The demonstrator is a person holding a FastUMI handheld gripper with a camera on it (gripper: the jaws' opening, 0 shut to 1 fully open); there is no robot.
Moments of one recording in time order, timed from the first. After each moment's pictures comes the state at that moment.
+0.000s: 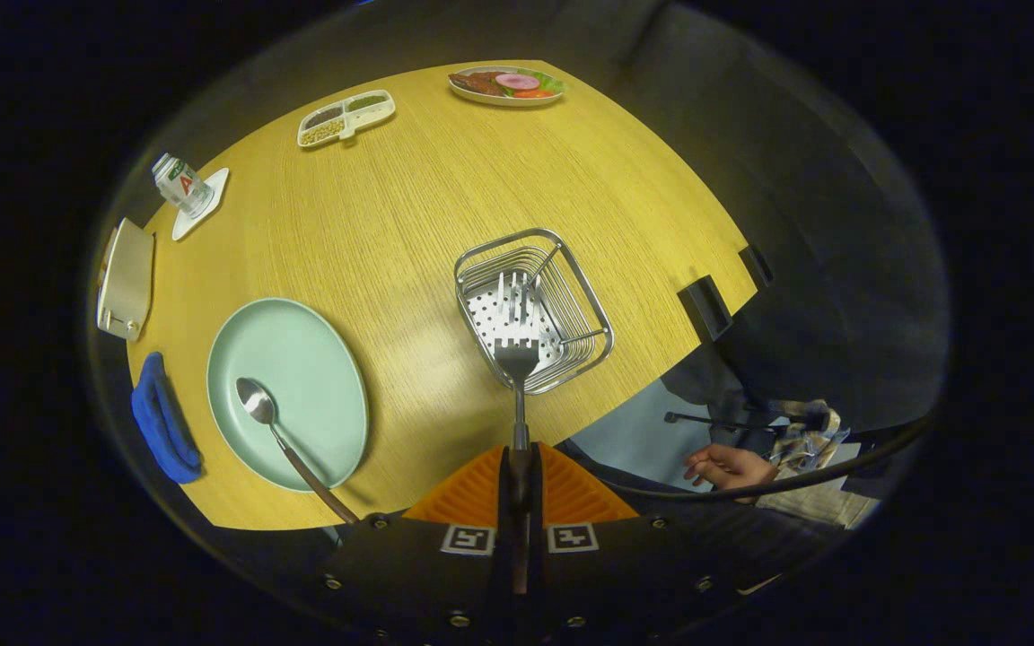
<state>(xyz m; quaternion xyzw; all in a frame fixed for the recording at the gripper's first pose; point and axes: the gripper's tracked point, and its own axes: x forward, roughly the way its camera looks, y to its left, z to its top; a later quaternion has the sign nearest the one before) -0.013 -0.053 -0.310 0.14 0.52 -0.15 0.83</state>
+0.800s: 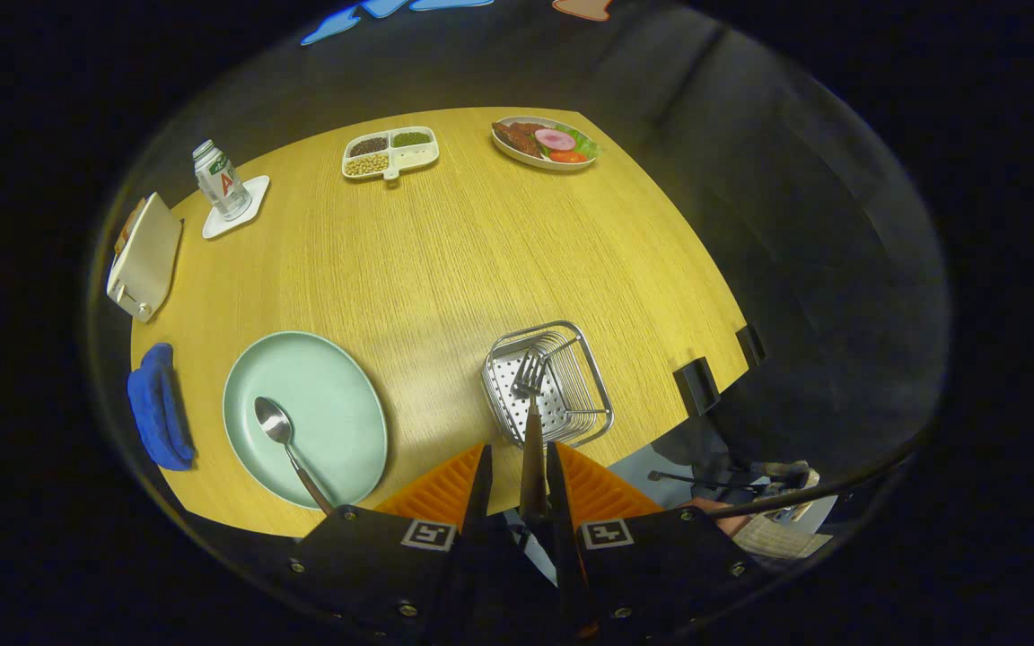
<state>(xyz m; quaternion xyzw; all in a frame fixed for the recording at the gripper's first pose) 0.016 -0.058 -0.269 0.06 0.45 -0.13 0.88</state>
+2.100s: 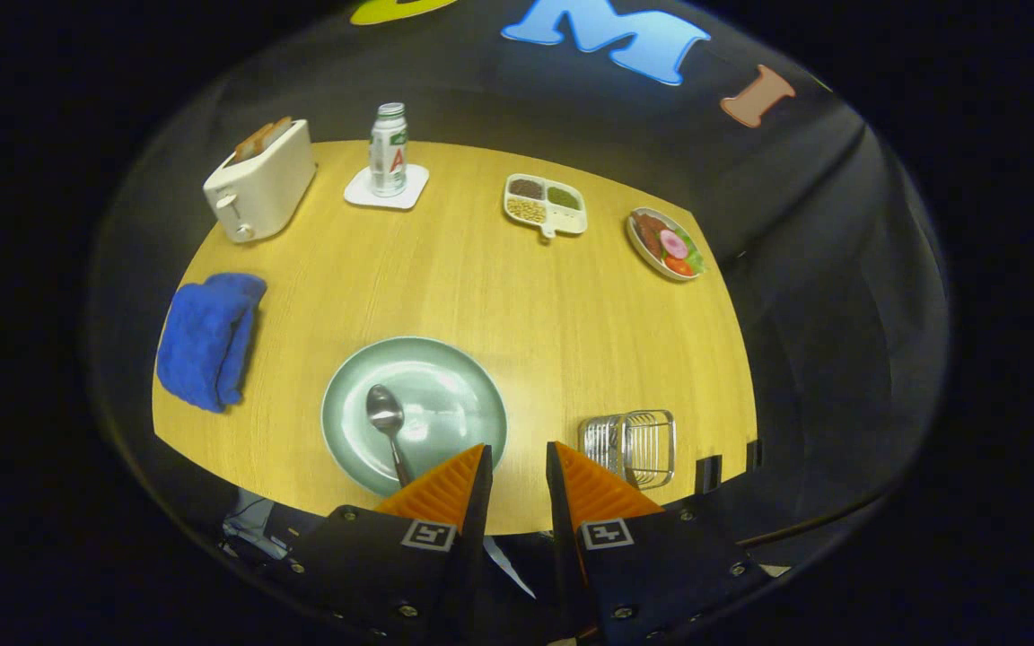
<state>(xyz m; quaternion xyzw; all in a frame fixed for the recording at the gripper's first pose) 0.026 0.070 -0.216 -0.11 0.39 -0.01 0.91</state>
